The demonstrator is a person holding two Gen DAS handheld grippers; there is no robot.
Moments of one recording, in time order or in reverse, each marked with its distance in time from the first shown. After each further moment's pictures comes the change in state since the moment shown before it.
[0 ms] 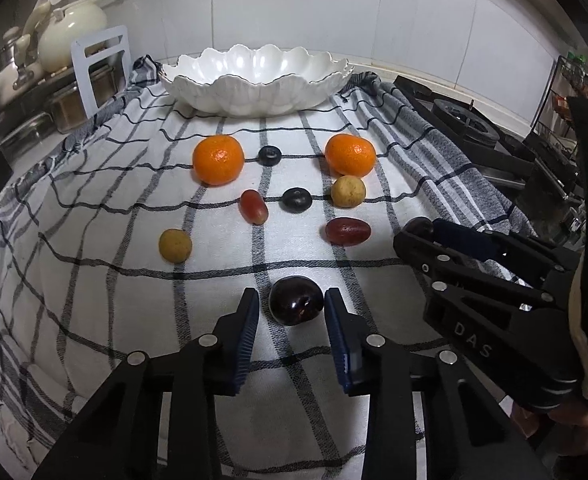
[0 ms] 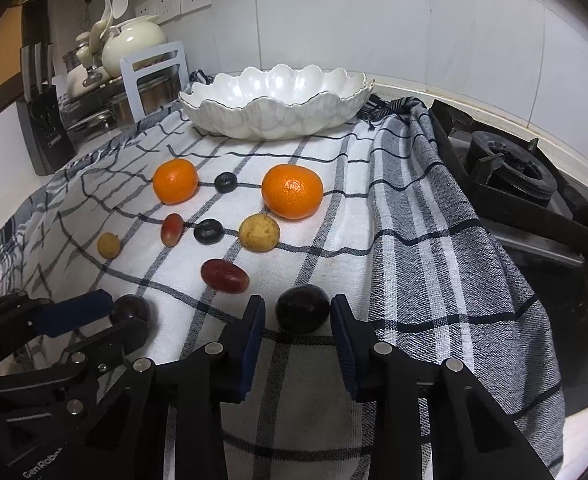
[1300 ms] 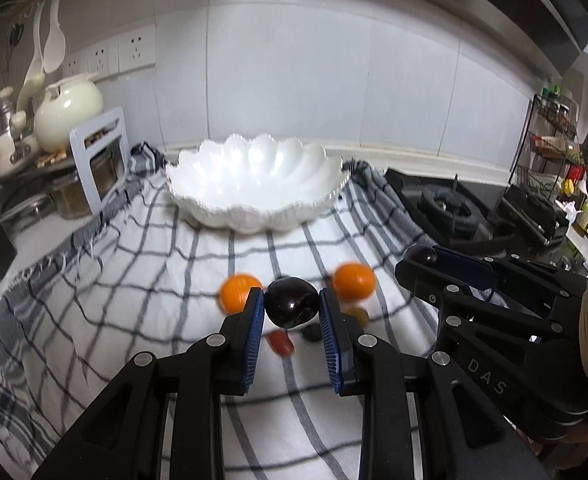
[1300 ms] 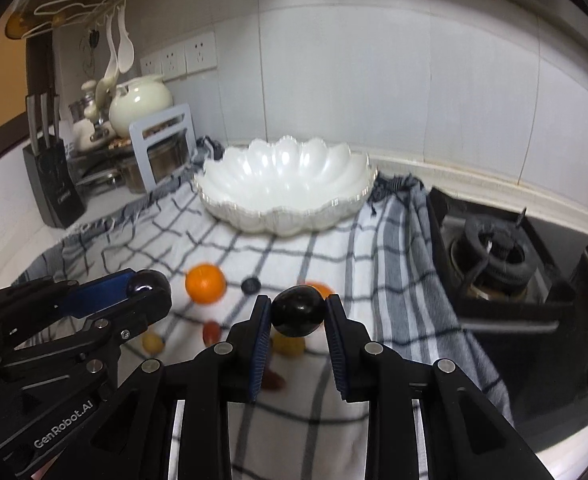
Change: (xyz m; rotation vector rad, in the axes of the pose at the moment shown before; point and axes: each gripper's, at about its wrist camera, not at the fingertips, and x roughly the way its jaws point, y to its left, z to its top) left arm -0.046 0.031 0.076 0.064 -0.224 -0.051; right arm -0.046 0.022 0.068 0.013 -0.160 -0.017
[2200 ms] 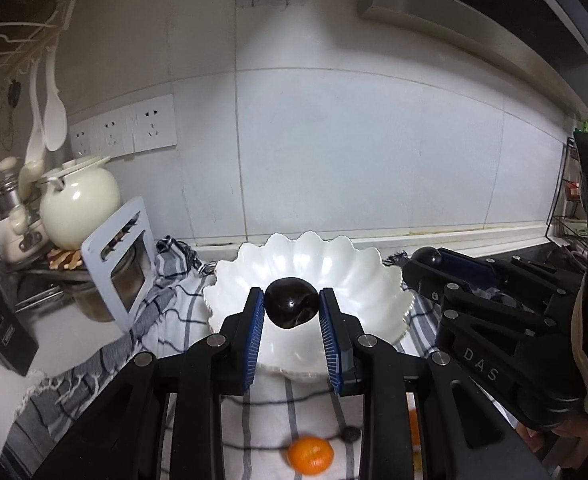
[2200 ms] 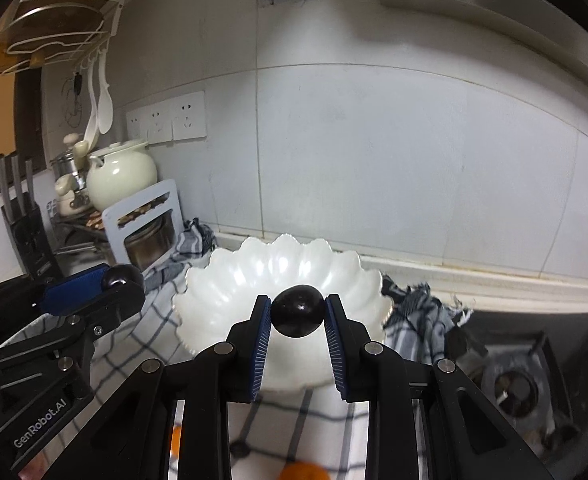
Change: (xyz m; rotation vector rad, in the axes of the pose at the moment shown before) left arm 0.044 0.050 0.121 0.017 -0.162 0.103; right arm 0.064 -0.003 0.132 -0.039 -0.152 0.008
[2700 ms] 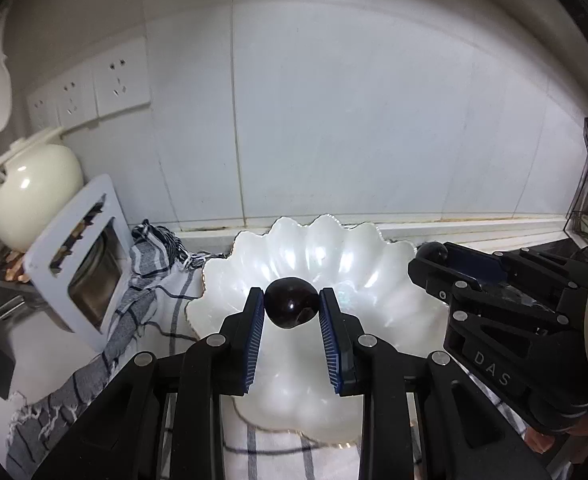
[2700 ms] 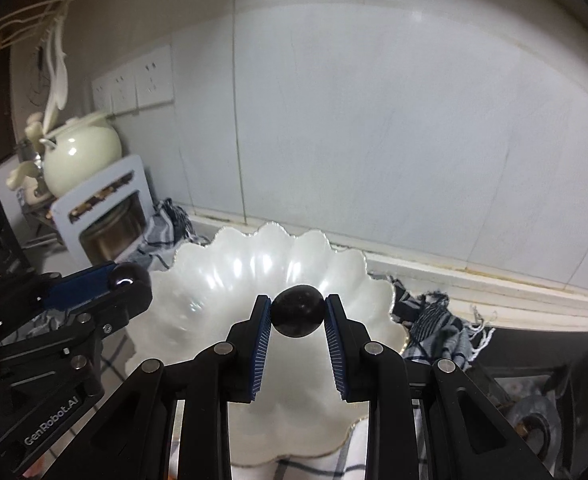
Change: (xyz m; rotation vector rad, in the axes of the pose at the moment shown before) left arm 0.106 0.018 0.032 -0.014 0.163 -0.011; right arm 0.100 -0.016 0.032 -0.017 0.160 0.004
